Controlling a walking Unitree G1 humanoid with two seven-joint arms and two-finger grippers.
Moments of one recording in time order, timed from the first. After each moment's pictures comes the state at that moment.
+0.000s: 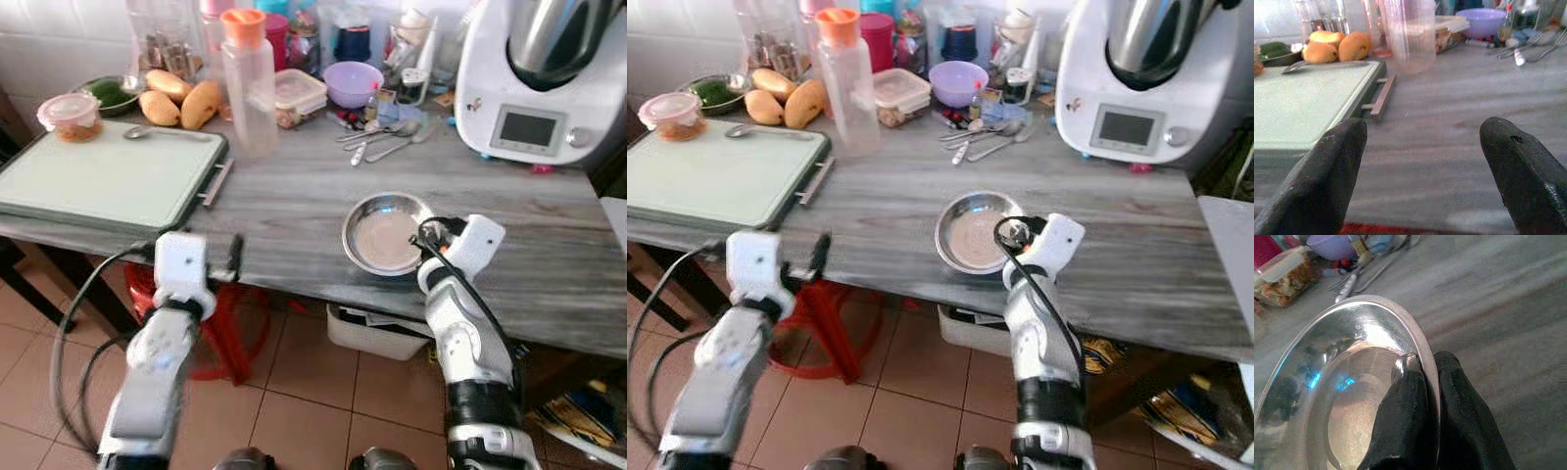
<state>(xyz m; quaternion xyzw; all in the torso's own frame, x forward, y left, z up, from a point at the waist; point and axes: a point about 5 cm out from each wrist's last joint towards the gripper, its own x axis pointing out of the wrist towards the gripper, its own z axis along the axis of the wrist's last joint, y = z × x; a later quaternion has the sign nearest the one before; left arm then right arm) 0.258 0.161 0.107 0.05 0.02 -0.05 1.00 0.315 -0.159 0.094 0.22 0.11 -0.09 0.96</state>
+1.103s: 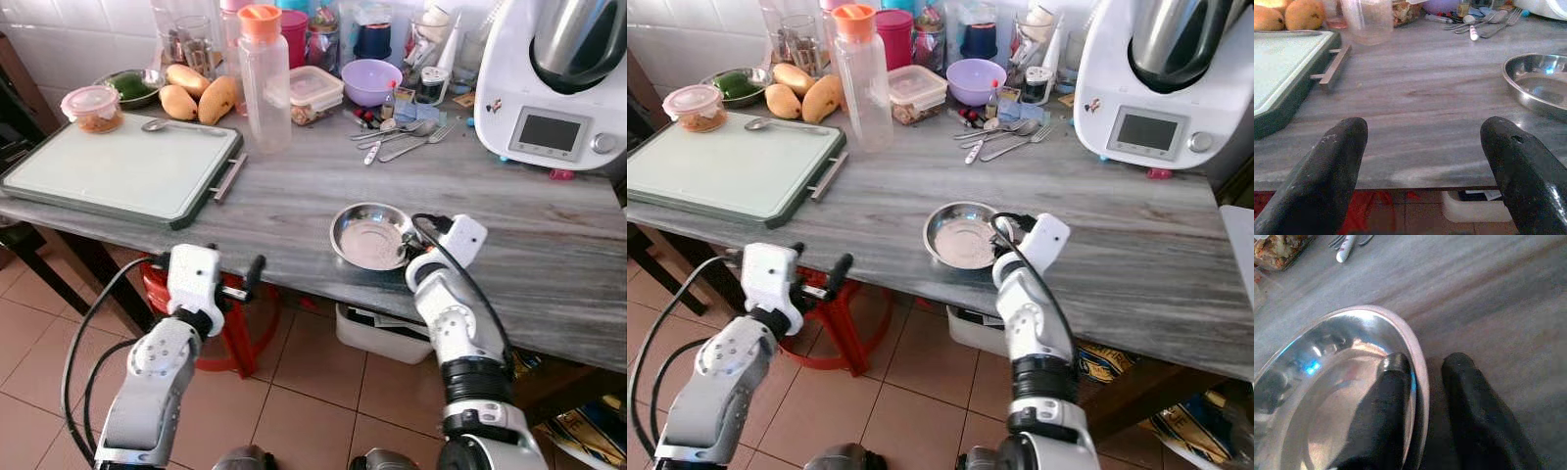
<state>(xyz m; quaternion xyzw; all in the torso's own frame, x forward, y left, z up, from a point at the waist) 0.250 0.145 0.100 0.01 0.06 -0.16 0.98 0.326 -0.156 0.085 0.25 0.17 -0.09 0.95</state>
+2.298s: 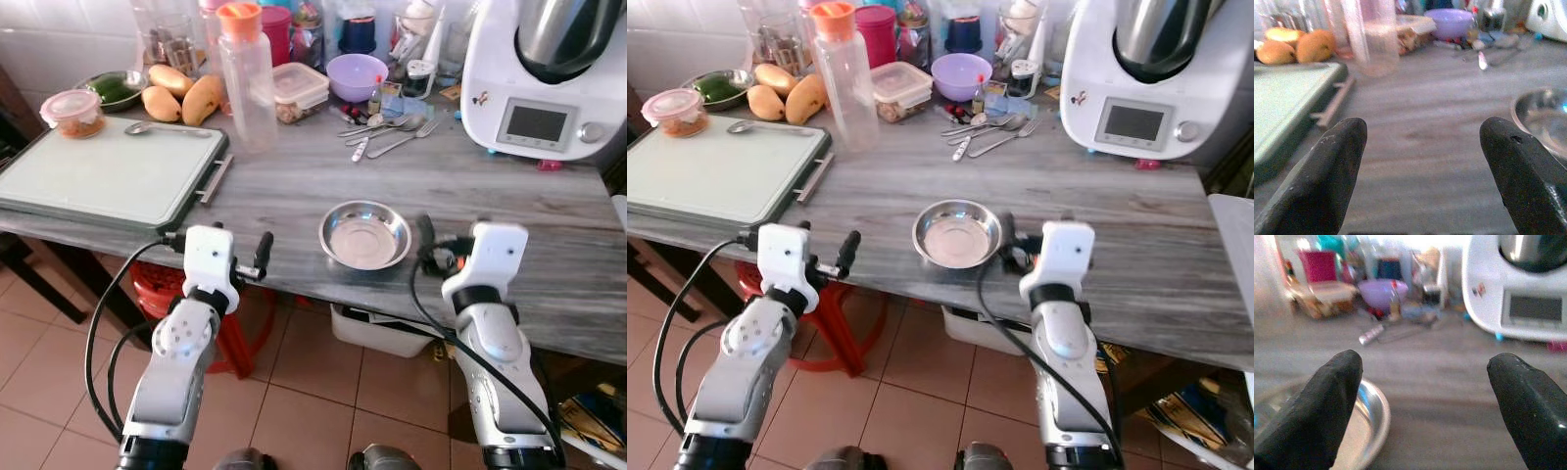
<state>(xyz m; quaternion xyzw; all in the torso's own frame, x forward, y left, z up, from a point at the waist) 0.274 0.130 0.117 0.02 0.01 -0.11 0.99 0.264 -0.167 0.139 -0.01 -0.06 -0.02 1.00</state>
